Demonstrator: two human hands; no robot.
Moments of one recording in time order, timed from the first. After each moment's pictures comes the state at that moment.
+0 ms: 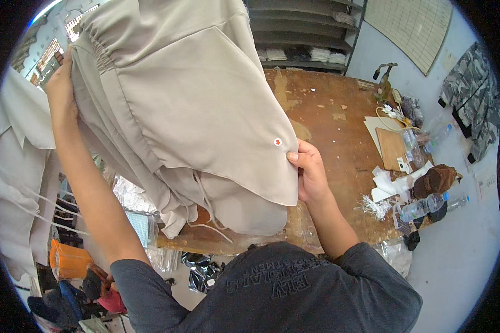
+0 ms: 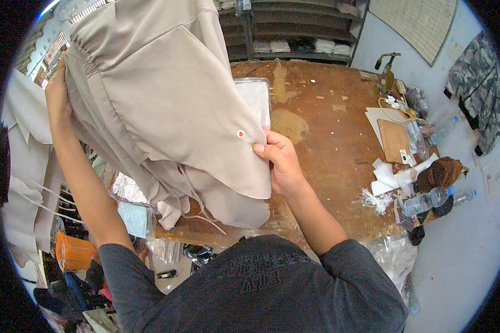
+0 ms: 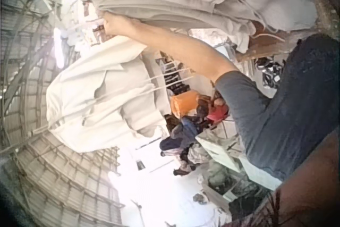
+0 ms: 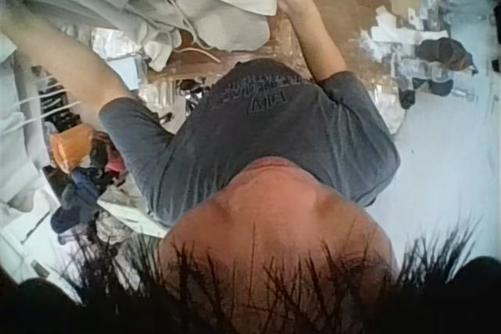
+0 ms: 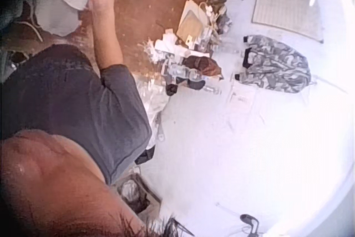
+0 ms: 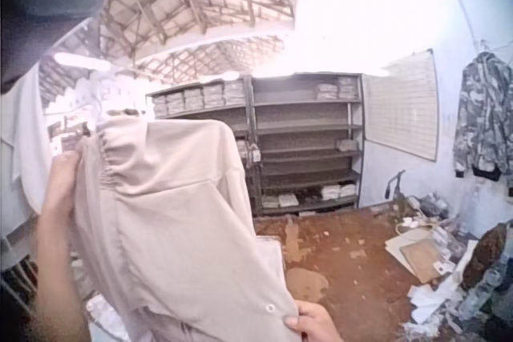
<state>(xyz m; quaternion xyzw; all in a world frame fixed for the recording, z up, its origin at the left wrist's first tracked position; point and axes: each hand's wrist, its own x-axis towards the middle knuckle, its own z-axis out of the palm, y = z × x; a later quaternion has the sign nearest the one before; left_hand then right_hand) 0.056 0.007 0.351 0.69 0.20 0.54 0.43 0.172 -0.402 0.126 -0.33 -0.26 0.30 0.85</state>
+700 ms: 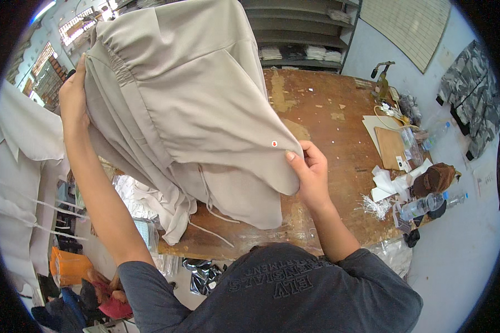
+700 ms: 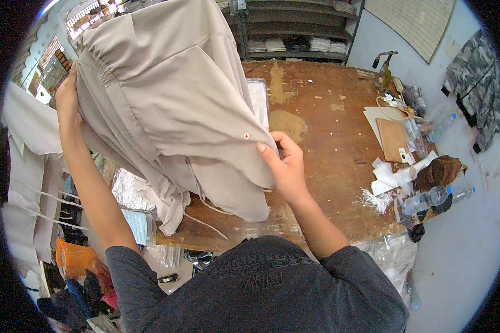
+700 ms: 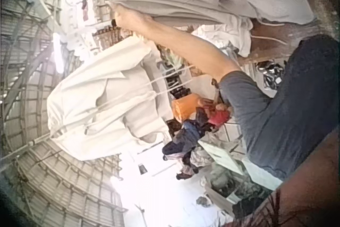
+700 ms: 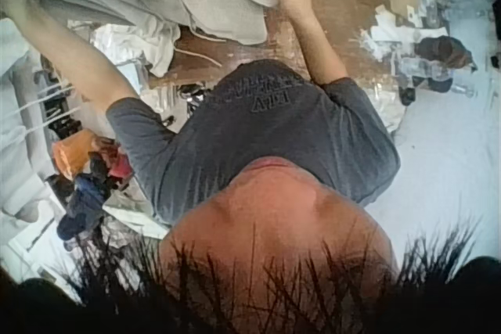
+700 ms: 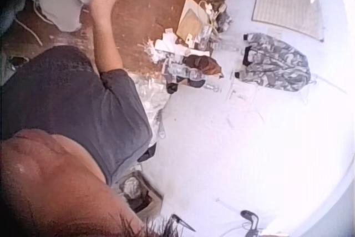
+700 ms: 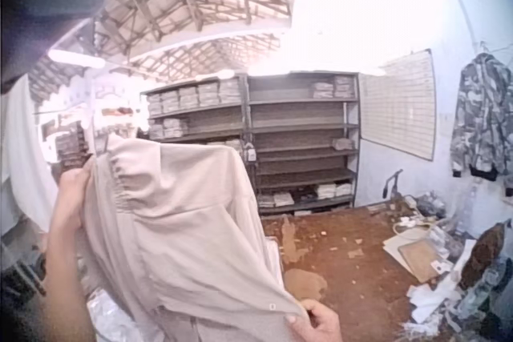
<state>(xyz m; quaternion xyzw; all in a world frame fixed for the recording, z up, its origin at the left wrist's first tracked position) 0.081 0.005 0.319 0.72 0.20 0.48 0.46 0.171 -0.393 0.119 -0.57 -0.21 0.10 0.79</state>
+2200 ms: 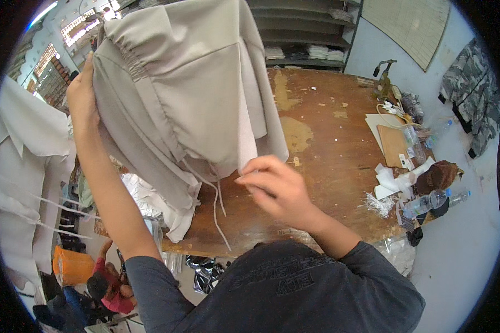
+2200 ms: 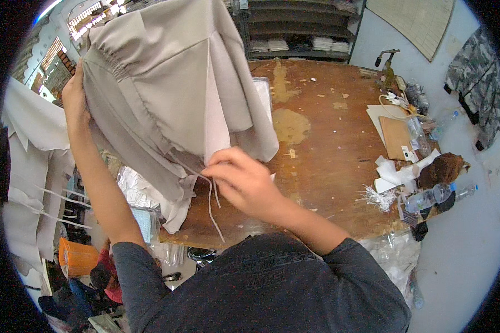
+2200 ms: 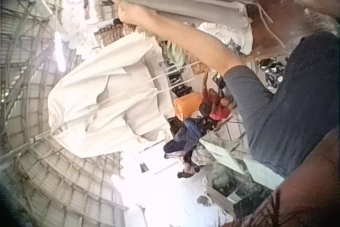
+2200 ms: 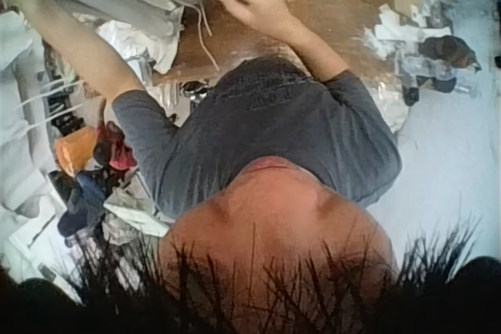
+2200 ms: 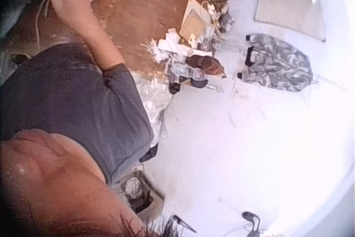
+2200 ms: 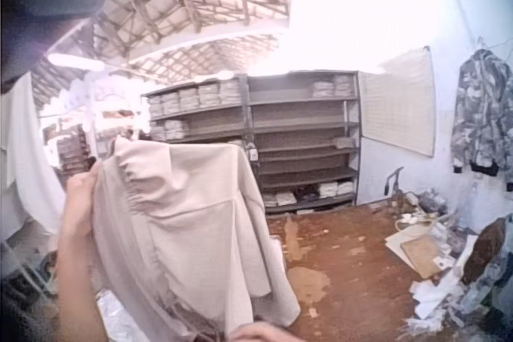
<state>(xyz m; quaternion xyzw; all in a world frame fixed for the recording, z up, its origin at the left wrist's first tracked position) 0.081 -0.004 0.313 0.70 0.17 0.49 0.50 0.128 -0.372 0.148 -0.60 -0.55 -0.09 0.57</state>
